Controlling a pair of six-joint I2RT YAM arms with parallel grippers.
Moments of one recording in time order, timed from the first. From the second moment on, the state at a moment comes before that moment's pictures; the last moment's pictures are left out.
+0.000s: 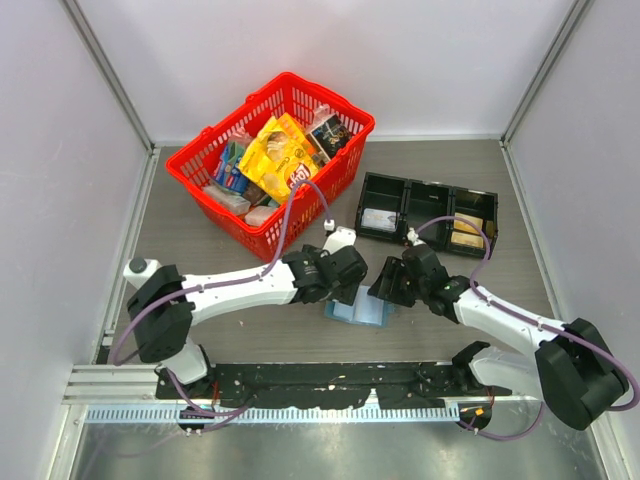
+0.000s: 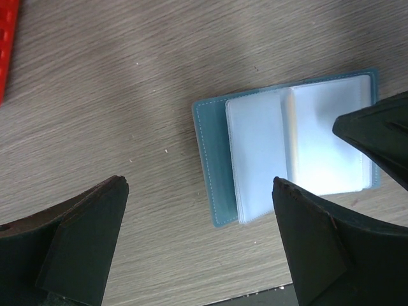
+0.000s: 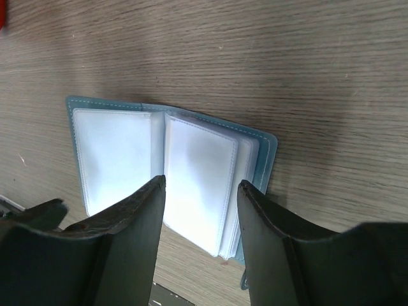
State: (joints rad) left arm -1.12 1.61 1.18 -0.63 -0.46 -0.67; right arm 0.57 1.11 0.44 -0.16 -0.11 0.79
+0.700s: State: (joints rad) left arm -1.12 1.75 1.18 -0.56 -0.42 -0.69; right arm 0.57 1.14 0.43 -0.11 -0.13 0.79
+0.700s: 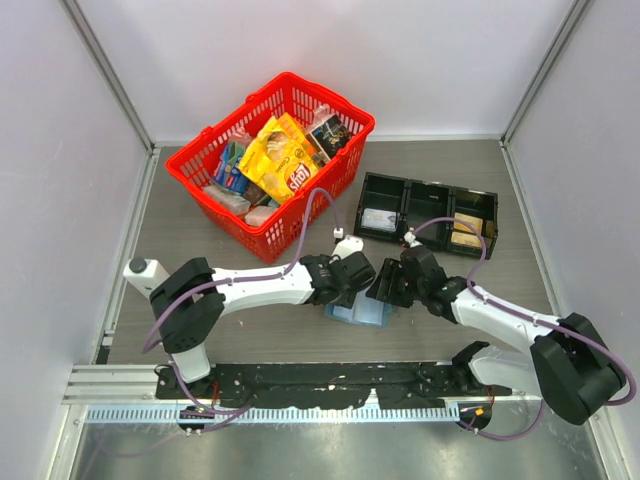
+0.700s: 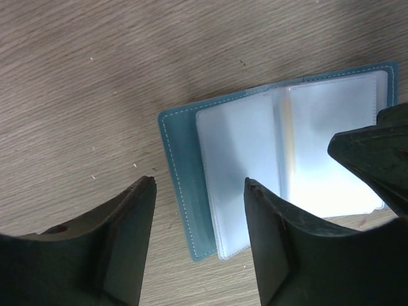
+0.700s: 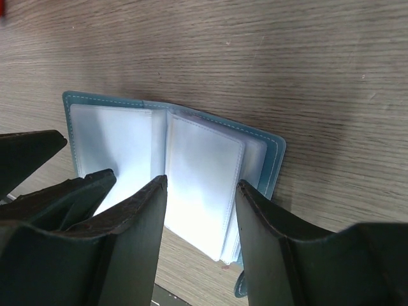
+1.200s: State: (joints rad) left arm -1.11 1.75 1.17 -0.55 -0.39 -0.68; right arm 0.57 1.15 0.42 -0.08 -0.16 0.79
